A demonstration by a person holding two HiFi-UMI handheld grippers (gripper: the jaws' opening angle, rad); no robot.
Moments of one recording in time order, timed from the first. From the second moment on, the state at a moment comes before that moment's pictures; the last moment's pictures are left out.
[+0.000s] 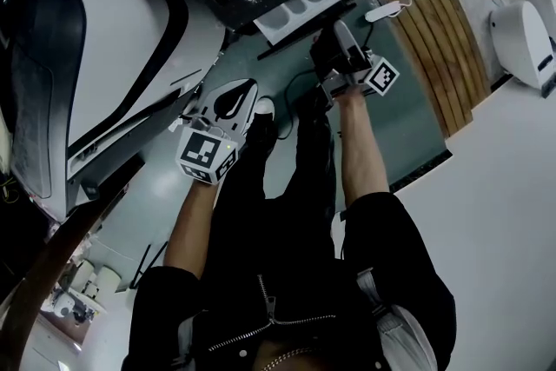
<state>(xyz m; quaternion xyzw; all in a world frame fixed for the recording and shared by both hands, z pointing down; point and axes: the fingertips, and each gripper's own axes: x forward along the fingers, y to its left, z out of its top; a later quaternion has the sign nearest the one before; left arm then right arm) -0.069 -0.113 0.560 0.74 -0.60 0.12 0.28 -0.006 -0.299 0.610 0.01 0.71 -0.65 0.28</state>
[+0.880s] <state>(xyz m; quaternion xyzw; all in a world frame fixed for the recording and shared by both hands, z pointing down) -0.053 -0.116 0.550 0.77 -0.56 0.14 0.26 0.069 -0.267 0.608 -0.02 0.70 -0.65 0.30</state>
